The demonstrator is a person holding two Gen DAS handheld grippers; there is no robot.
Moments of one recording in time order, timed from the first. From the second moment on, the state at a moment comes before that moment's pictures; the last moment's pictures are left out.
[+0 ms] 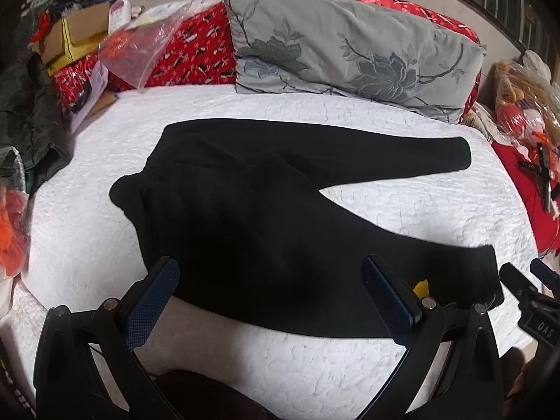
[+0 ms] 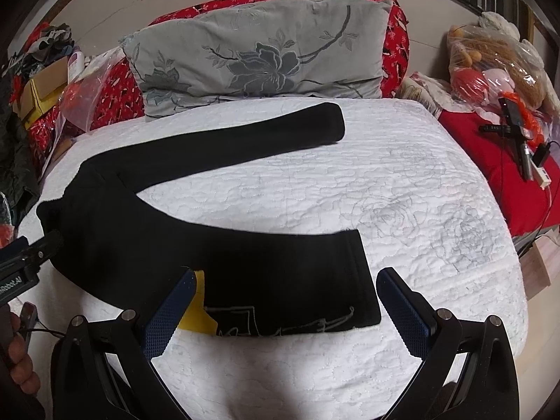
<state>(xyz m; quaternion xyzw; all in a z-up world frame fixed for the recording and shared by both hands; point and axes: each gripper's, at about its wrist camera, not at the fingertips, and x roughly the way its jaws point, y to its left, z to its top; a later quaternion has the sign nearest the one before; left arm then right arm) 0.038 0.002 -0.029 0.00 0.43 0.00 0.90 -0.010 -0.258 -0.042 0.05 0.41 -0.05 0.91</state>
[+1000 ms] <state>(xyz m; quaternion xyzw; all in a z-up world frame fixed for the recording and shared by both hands) 0.314 0.186 -0.088 -0.12 0.64 0.03 0.76 0.277 -0.384 -0.077 0.15 0.53 0.01 0.83</state>
